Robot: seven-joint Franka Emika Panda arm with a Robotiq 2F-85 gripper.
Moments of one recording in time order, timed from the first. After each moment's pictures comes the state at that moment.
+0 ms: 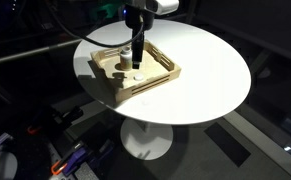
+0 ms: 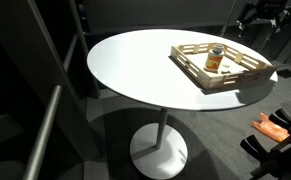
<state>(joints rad) -0.12 0.05 -0.07 -2.28 0.07 2.24 0.61</state>
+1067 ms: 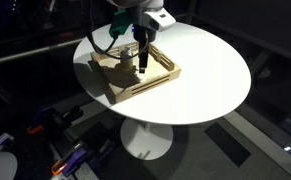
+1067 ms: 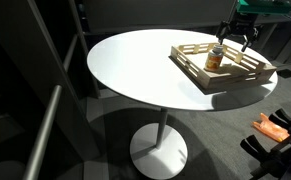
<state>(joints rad) -0.04 0.27 -0.08 -2.17 0.07 2.38 0.68</state>
